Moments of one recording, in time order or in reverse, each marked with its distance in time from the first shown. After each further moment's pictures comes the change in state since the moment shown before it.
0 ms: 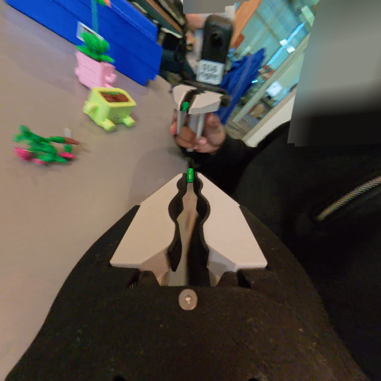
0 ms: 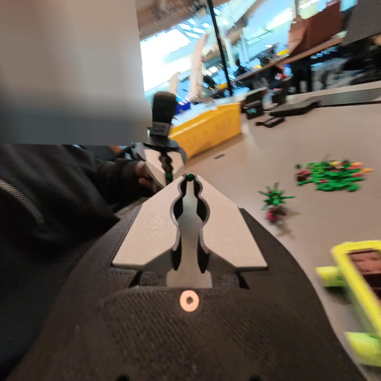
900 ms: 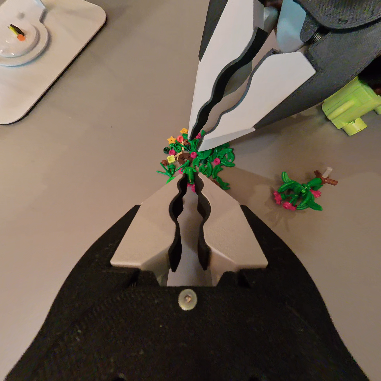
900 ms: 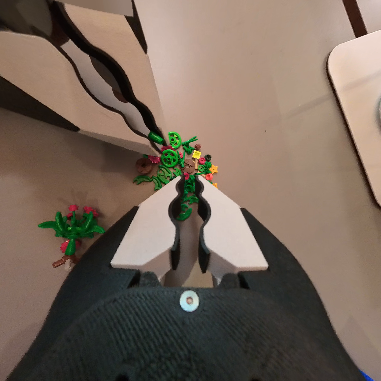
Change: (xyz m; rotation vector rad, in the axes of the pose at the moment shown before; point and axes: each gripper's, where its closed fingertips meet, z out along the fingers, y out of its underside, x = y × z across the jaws) left arm -0.234 -0.068 -0.018 -0.346 -0.699 0.317; right arm 0.229 0.025 0.083 -1.007 0.402 -0.456
